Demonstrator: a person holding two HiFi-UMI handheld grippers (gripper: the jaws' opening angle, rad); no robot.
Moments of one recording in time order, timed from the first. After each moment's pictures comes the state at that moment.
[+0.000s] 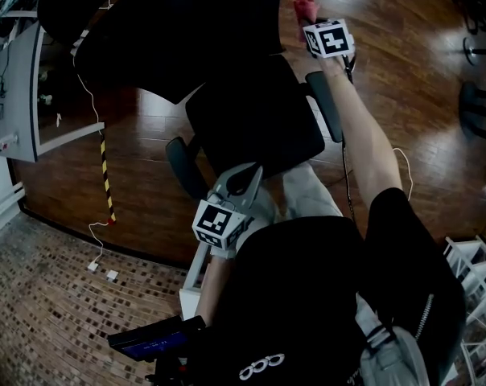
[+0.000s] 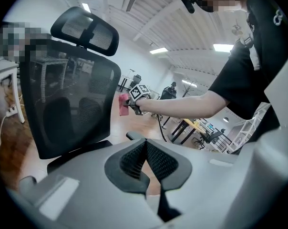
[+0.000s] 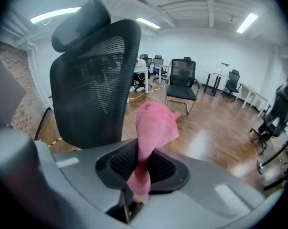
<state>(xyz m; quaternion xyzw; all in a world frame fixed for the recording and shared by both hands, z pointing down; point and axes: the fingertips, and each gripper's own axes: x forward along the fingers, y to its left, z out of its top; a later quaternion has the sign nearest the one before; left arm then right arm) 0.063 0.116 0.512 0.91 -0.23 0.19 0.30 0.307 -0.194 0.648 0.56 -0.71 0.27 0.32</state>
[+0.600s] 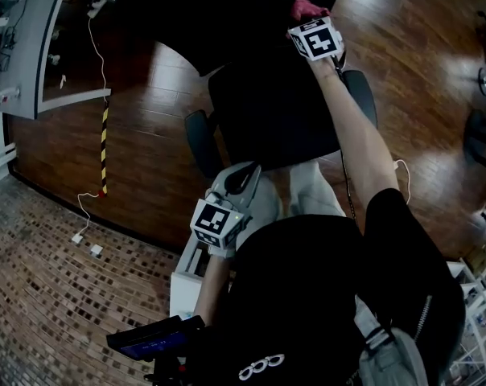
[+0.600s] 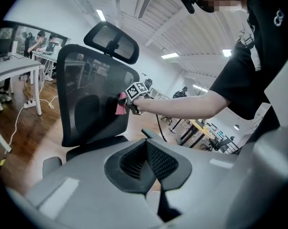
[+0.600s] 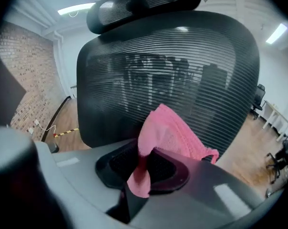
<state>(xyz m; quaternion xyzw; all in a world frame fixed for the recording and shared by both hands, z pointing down) -0.019 0.137 0.517 0.88 -0.30 0.17 0.32 0.132 -0.203 0.650 0.47 -0.79 0.21 0.34</state>
